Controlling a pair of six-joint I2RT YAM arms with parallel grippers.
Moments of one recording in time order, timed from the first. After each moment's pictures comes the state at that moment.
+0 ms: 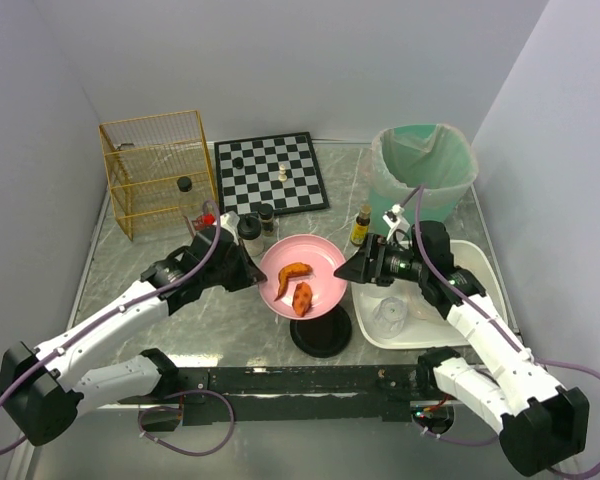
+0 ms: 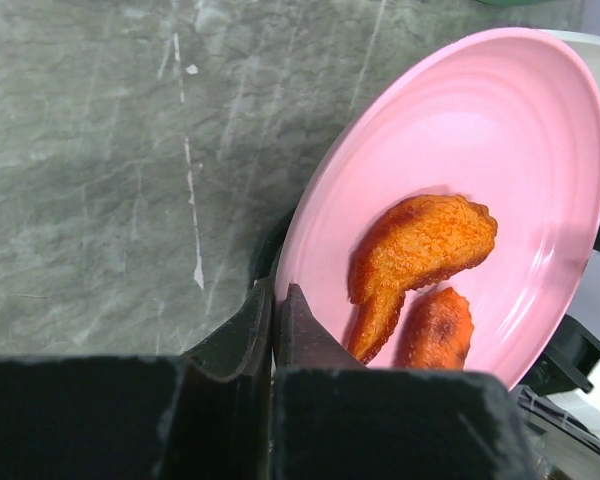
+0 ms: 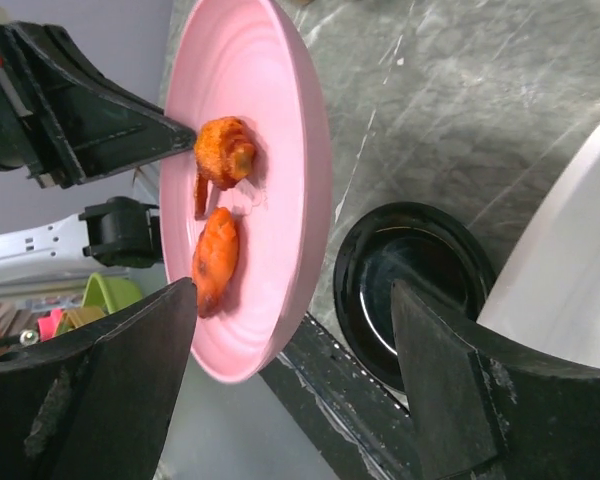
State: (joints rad) left arm -0.70 1.03 0.79 -0.46 0.04 -0.90; right arm 0.32 0.85 0.68 -0.39 -0.63 0.62
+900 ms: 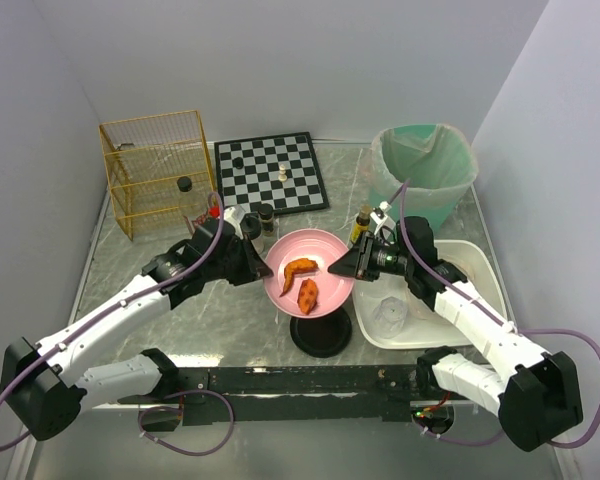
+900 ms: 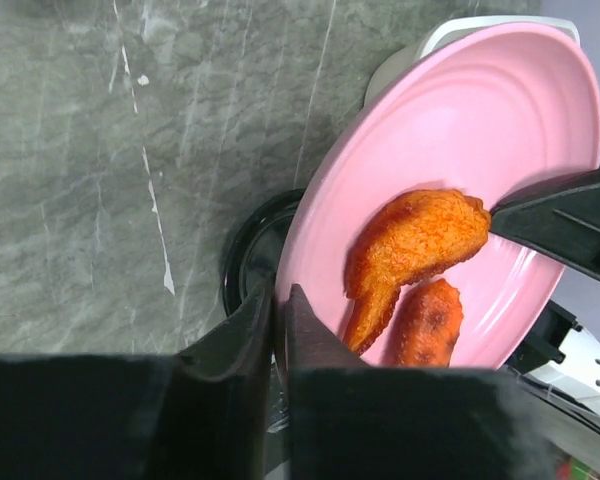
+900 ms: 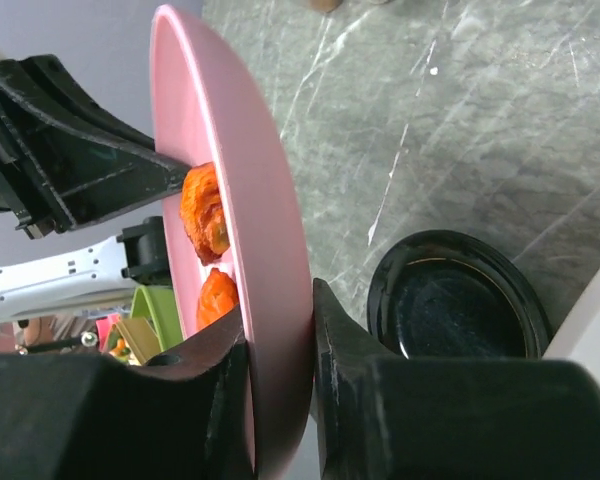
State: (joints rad) left arm -0.70 1.06 0.86 -0.45 0.11 -0.87; right arm 0.39 1.00 0.65 -0.16 -0.65 0.78
